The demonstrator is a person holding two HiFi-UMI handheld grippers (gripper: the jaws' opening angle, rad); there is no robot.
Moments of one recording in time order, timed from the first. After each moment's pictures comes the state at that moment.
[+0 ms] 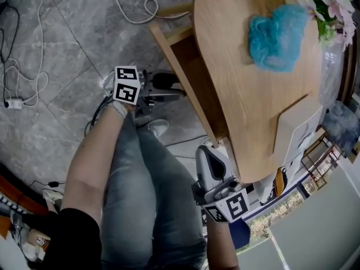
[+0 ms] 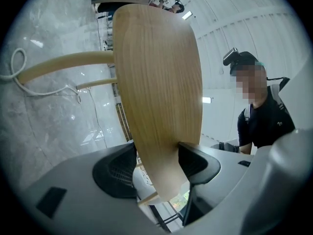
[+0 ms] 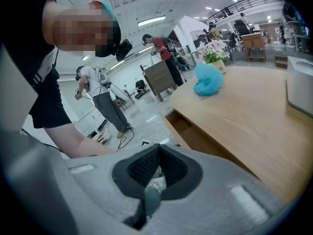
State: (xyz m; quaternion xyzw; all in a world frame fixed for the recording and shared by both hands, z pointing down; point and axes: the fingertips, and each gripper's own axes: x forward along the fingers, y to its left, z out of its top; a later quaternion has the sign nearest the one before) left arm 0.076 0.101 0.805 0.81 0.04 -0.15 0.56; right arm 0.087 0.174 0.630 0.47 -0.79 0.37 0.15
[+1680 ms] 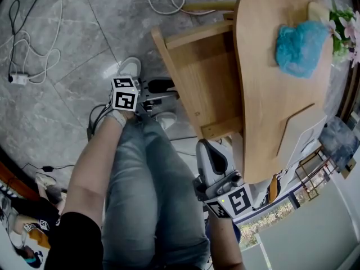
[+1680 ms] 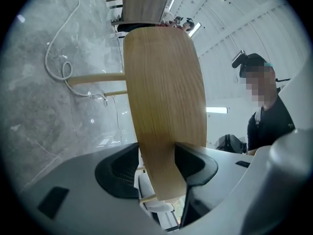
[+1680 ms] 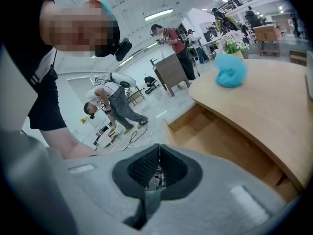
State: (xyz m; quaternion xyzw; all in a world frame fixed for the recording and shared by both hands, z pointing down) left arm -0.002 0.162 0.831 0.77 -0.08 -0.15 0.61; right arm 0.029 0.193 0.632 0.41 -0.82 0.37 0.17
